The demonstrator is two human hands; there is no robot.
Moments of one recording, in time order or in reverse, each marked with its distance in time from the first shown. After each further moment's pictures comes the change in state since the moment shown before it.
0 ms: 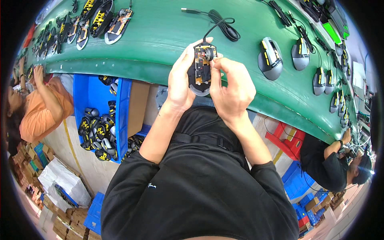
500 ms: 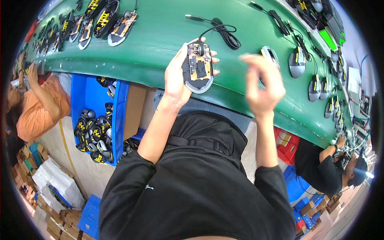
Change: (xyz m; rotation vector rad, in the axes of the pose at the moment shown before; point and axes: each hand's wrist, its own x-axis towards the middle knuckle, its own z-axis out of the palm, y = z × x) left_hand 0.016 -0.001 -0.020 -0.227 0.034 -0.022; right_hand 0.031 0.044 -0.047 -0.039 -0.228 -0.063
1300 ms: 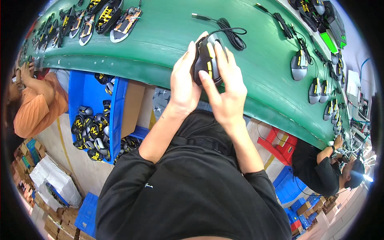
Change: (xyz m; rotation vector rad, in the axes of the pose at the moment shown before) left_hand -0.014 -0.001 0.039 0.067 0.128 0.125; right_hand -0.018 -0.051 0.050 0.181 -0.161 0.289
